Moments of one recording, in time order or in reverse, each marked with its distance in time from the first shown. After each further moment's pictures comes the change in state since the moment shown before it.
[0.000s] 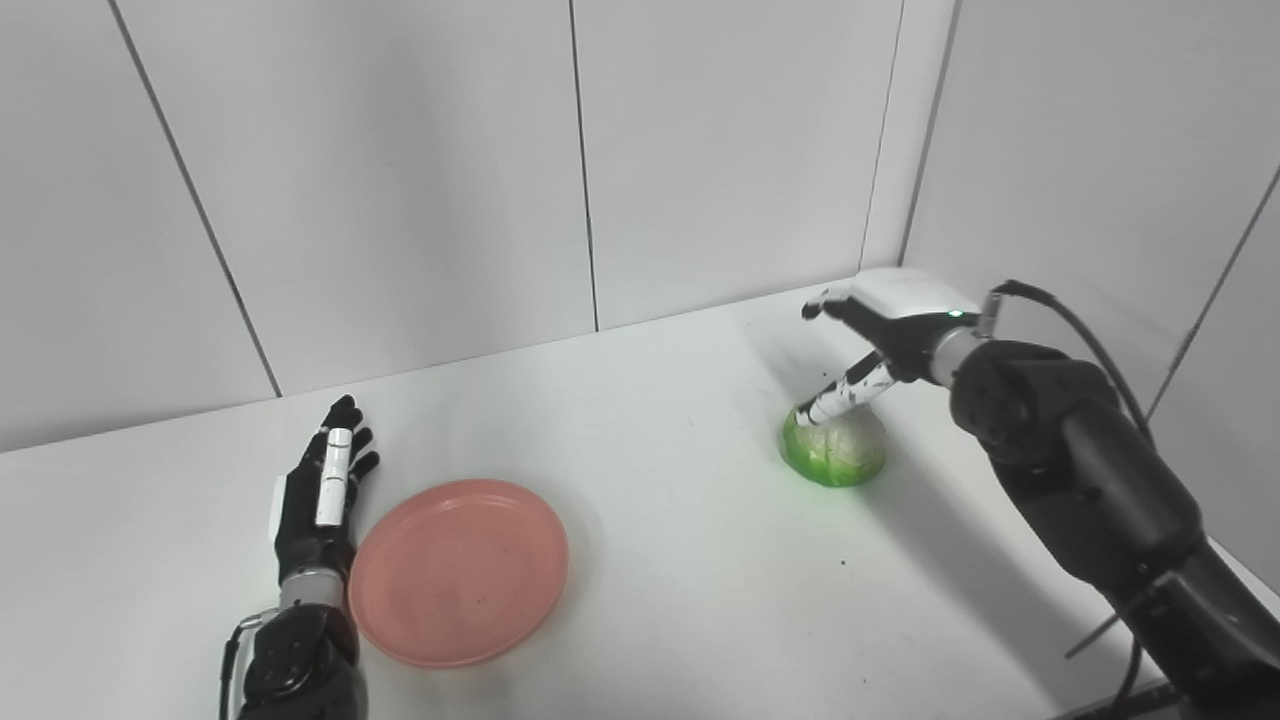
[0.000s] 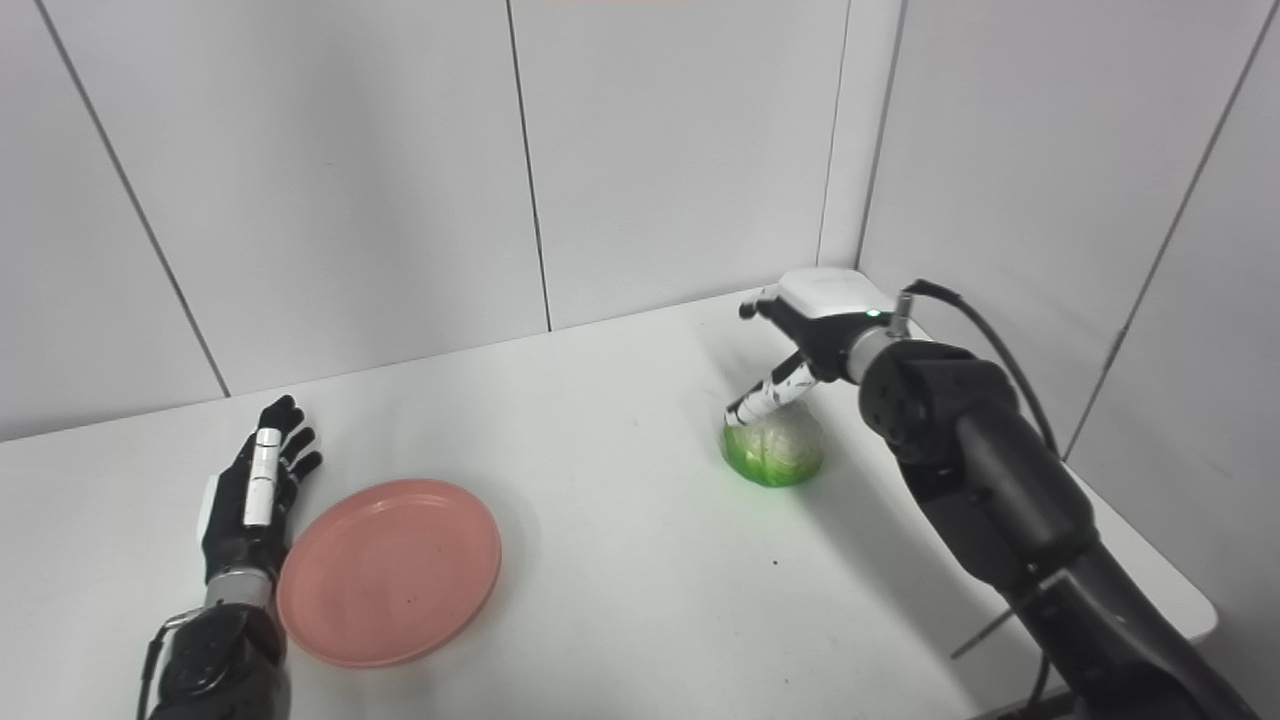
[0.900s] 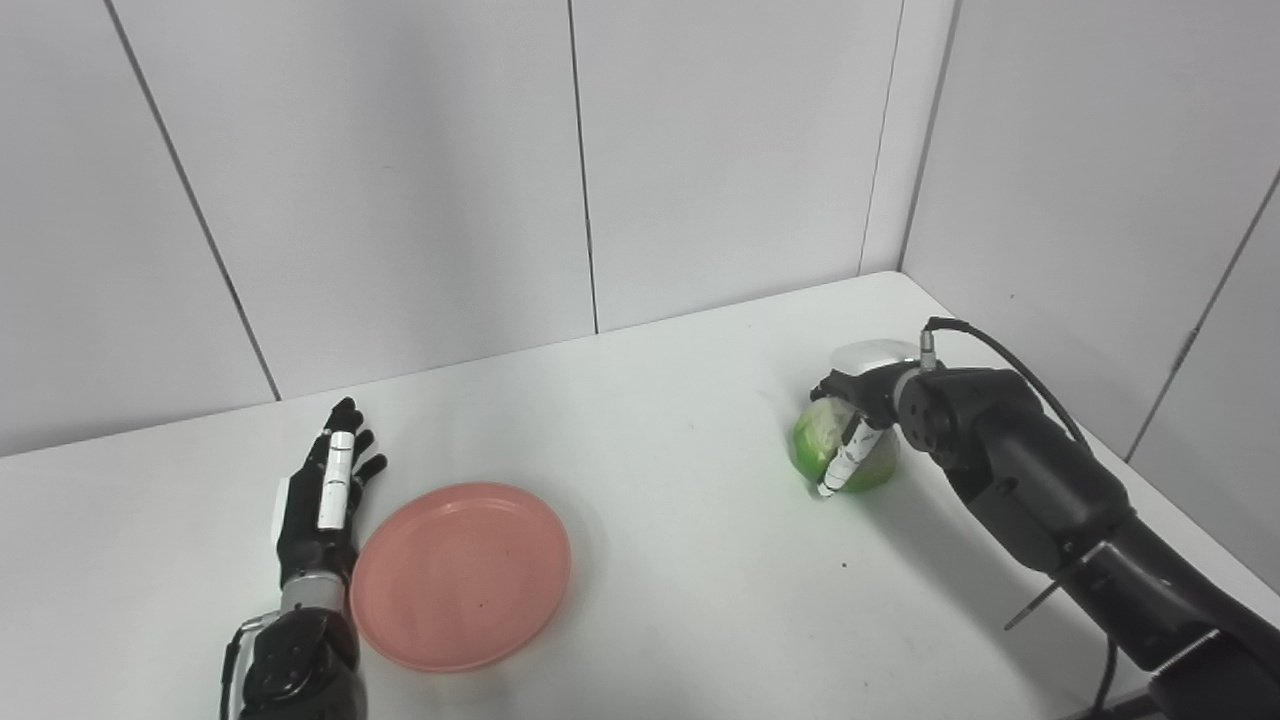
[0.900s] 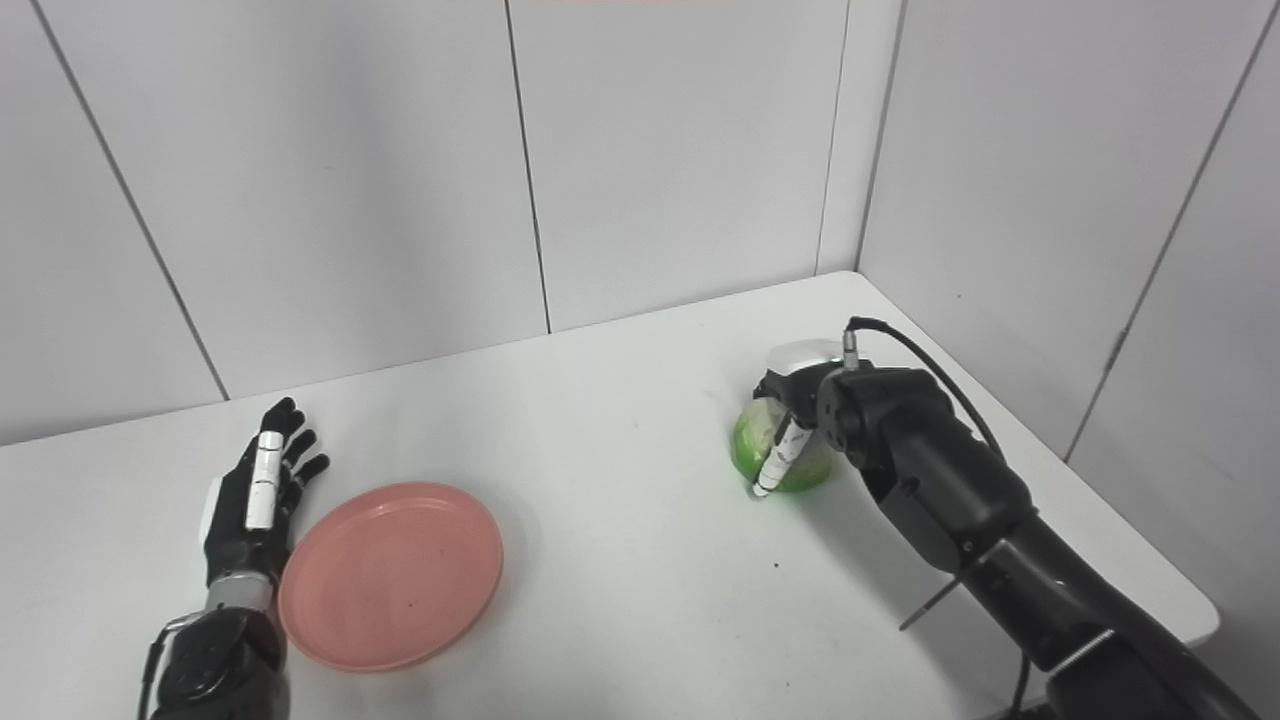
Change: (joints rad) left arm 0.015 0.002 0.006 -0.036 -0.011 0.022 -0.032; right arm -0.036 0.011 0.136 0.222 -0.077 0.000 0.031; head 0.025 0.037
